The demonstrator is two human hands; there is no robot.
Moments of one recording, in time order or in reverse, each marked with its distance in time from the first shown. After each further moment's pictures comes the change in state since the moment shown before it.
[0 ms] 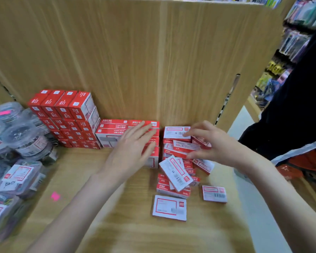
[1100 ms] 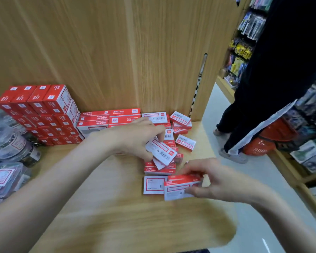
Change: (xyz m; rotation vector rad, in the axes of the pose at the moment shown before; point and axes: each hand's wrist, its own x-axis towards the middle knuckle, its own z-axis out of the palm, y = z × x) left_hand 0.036 0.042 -0.029 0.008 -0.711 0.313; right_hand -0.107 -0.049 0.033 0.311 -0.102 0.089
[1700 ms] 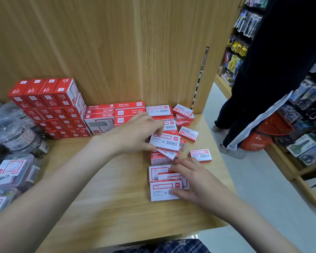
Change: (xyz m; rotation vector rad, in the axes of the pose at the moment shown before) left_hand -0.021 -0.002 0.017 0.089 0.213 0.073; right_hand 0.003 -0.011 0.068 -0.394 0.198 -0.008
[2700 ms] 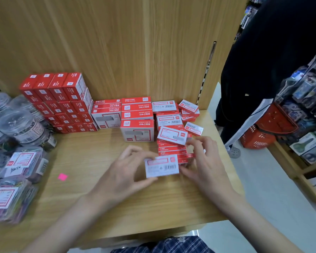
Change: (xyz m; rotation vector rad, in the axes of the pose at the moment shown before) left_hand -0.092 0.028 0.070 -0.290 0.477 -0.060; right_hand 0.009 0.006 0.021 -0.011 0.492 0.186
